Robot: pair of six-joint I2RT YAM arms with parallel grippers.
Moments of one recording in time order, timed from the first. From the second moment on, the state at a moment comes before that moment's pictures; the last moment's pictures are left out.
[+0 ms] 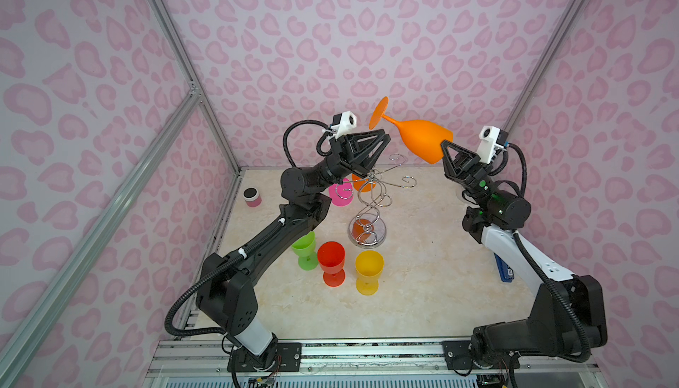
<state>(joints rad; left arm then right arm) -0.58 1.62 1.43 1.13 0.69 -1.99 0.14 1.41 1.02 1.45 -0.68 1.66</state>
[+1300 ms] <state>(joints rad) -0.40 1.30 1.43 0.00 0.65 -0.91 0.39 1.09 1.15 -1.06 -0.05 0.30</state>
